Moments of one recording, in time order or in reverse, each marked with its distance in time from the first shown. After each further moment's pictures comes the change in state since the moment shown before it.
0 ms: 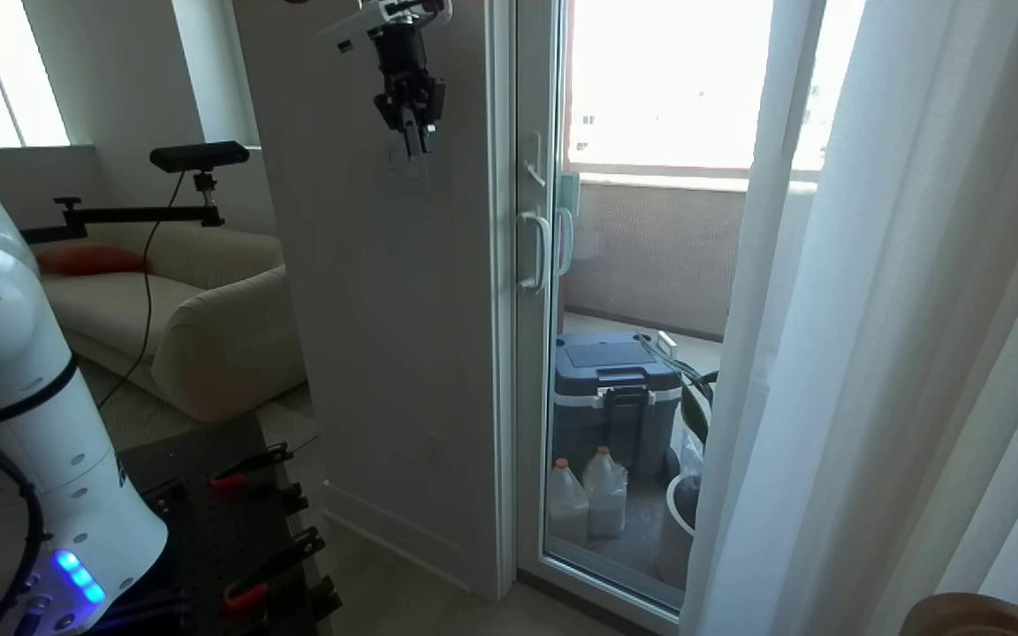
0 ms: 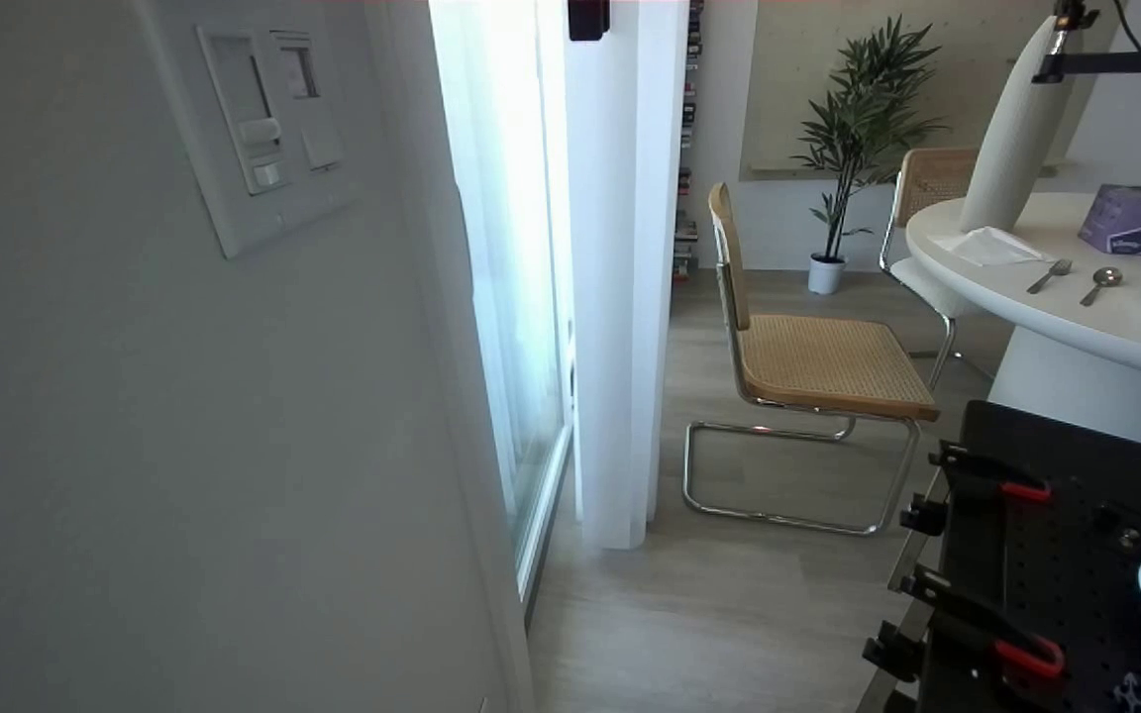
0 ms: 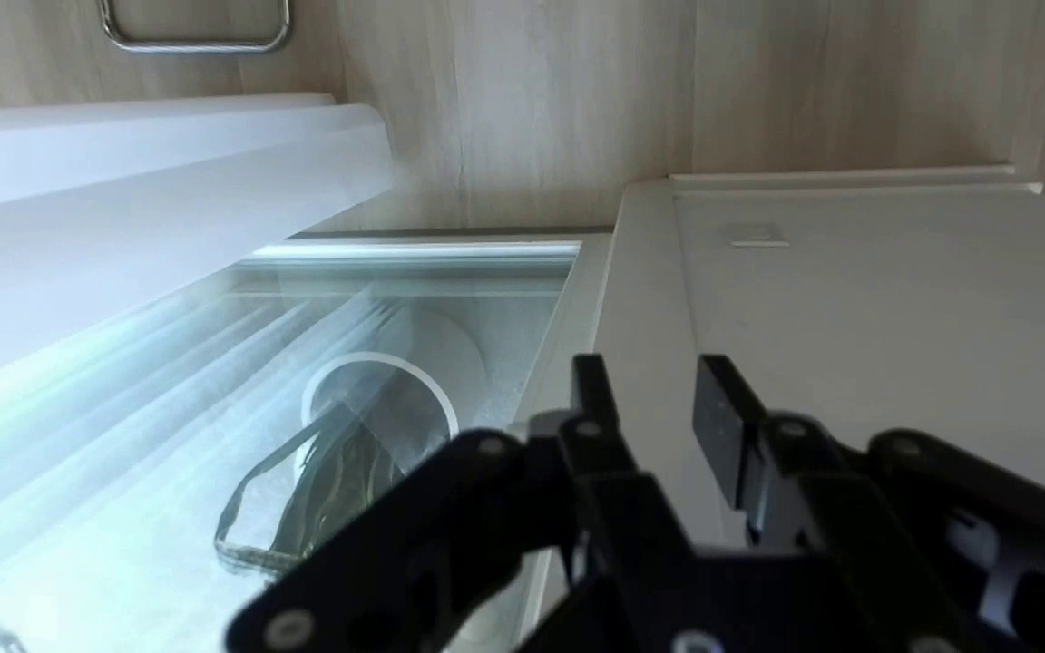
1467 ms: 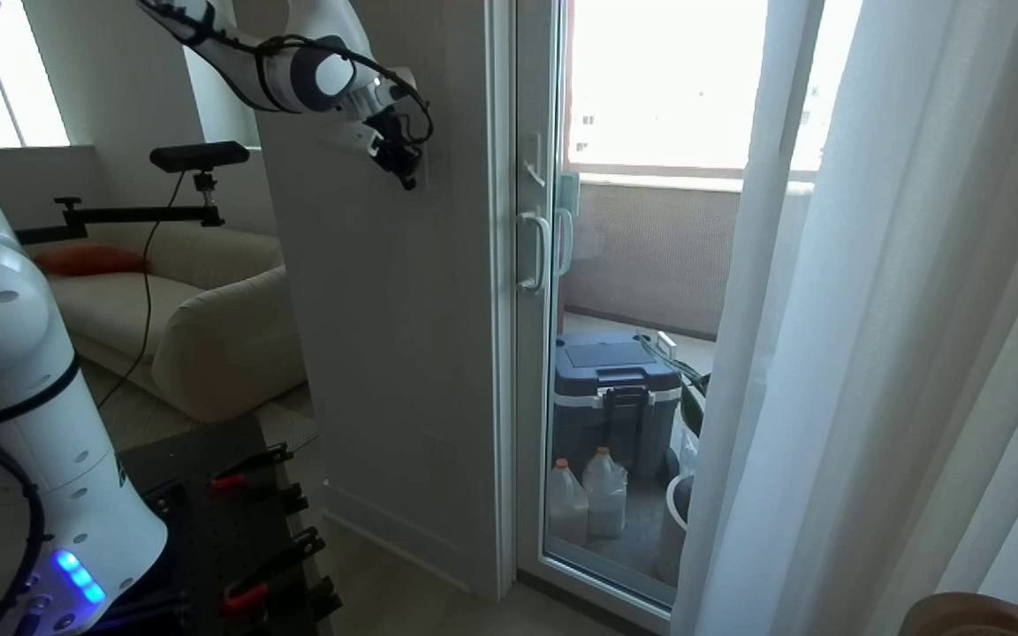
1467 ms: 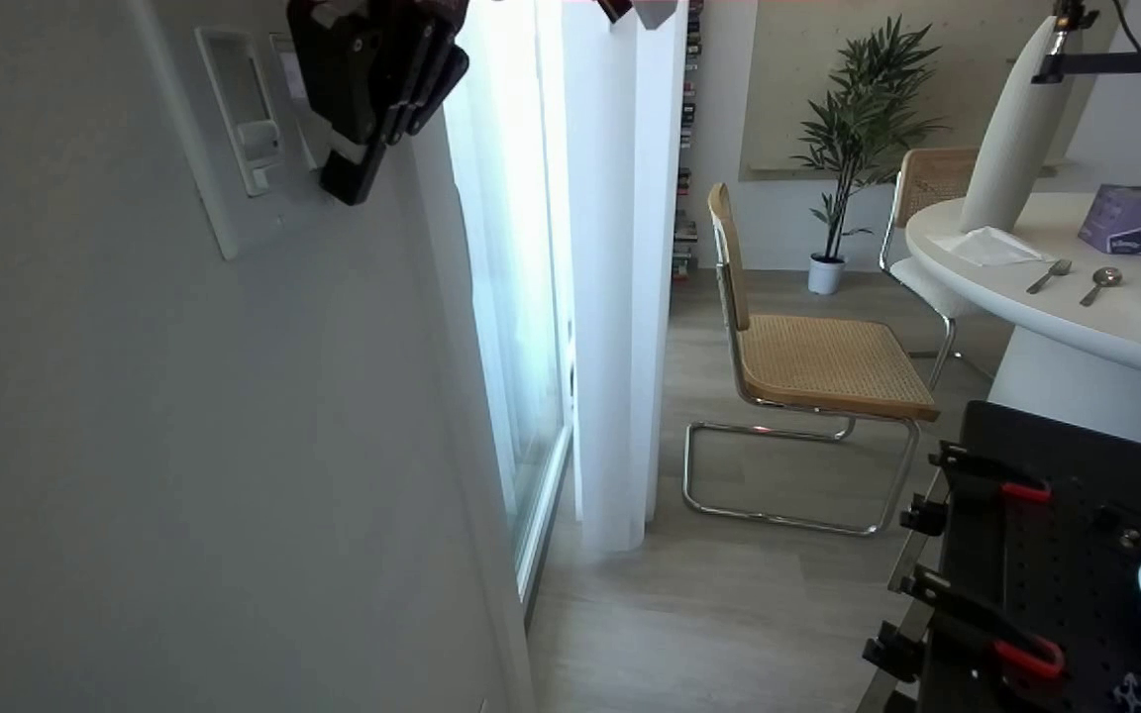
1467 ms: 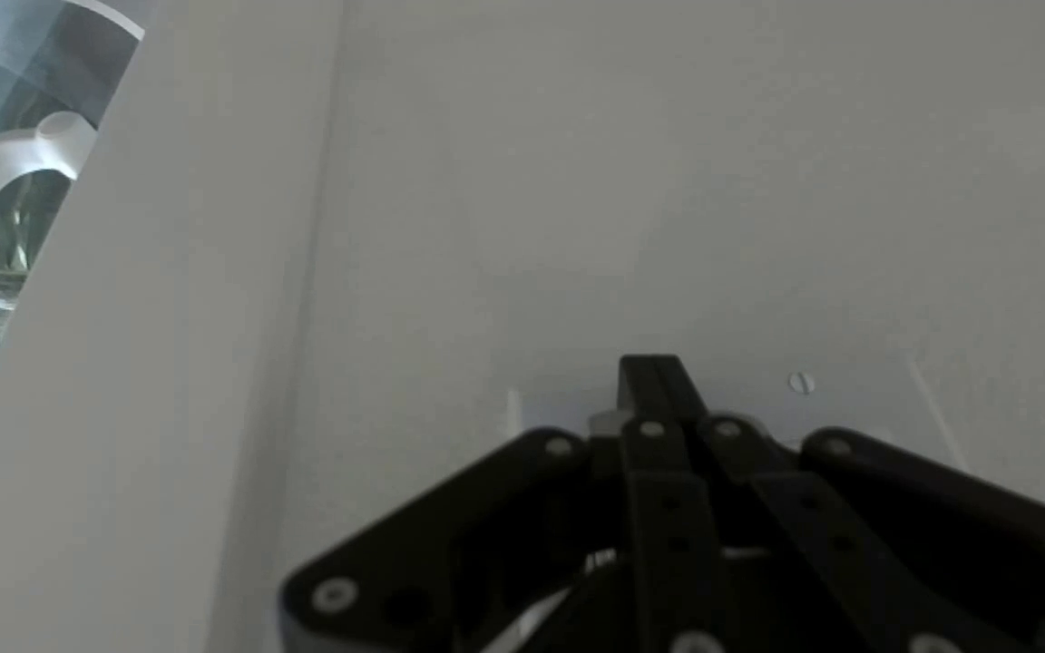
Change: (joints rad) arm 0.081 0.023 0.085 -0.402 0.259 0.996 0.073
